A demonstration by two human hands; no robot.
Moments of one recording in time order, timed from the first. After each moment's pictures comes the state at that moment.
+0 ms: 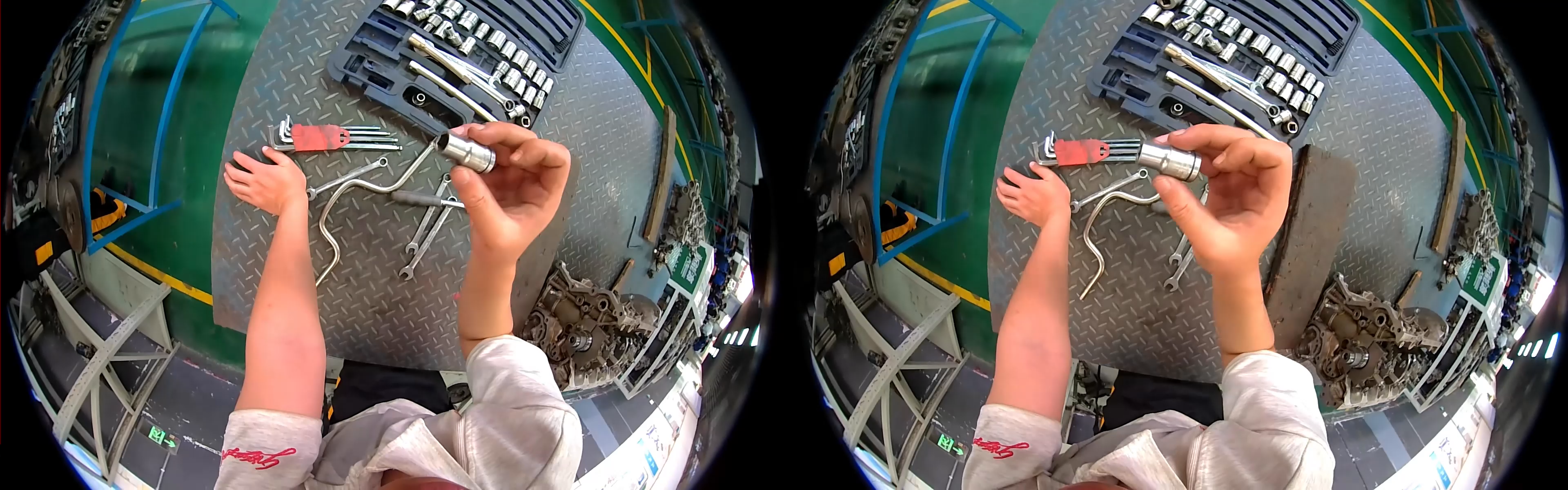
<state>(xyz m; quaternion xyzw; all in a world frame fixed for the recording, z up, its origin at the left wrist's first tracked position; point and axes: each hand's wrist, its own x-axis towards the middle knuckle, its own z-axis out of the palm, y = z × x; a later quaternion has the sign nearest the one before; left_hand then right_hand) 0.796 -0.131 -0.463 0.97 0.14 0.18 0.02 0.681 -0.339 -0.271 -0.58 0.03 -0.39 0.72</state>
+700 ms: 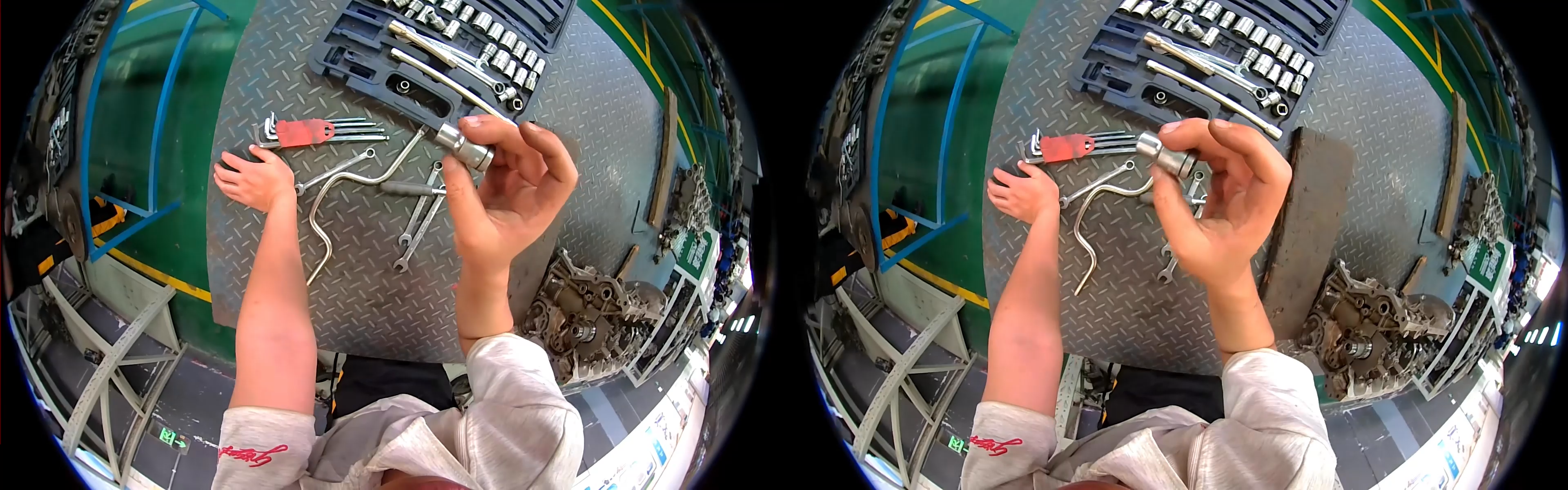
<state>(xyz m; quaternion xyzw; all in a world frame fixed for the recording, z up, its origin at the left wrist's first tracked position) 0.796 -0.130 -0.467 0.97 0.14 0.19 0.02 0.663 -0.345 -0.272 -0.71 0.06 -0.42 0.56</state>
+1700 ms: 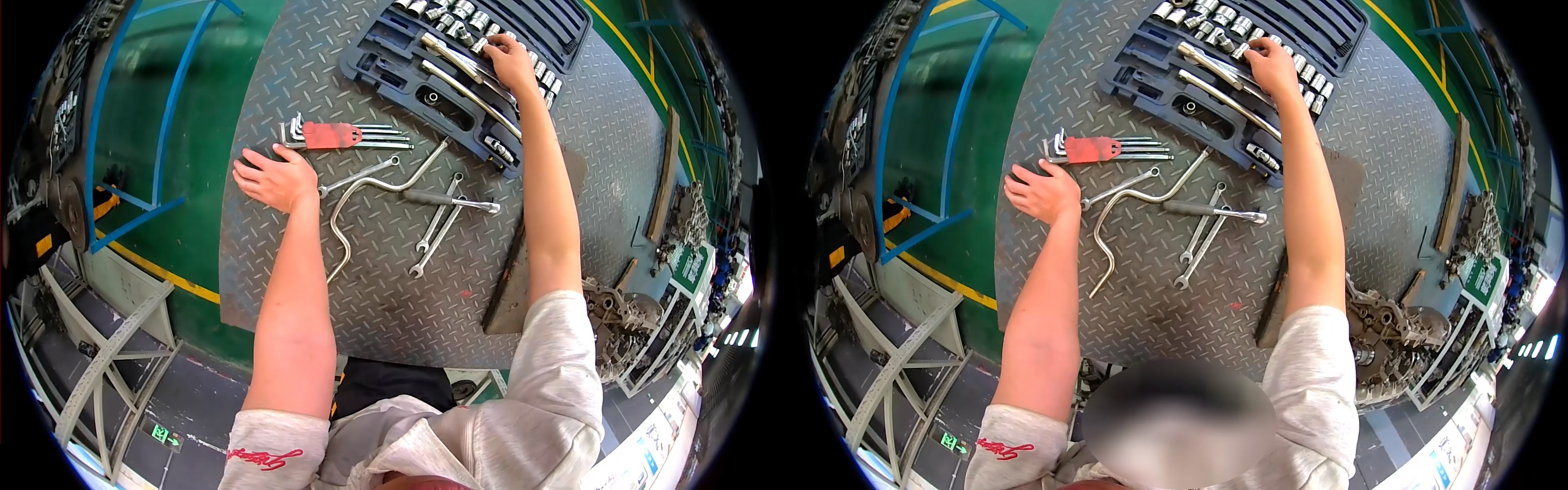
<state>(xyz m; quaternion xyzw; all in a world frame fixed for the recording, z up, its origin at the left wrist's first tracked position) 0.797 -0.130 -0.461 0.98 0.14 0.16 0.03 0.794 -0.536 -0.432 -0.87 0.32 -0.05 0.38</state>
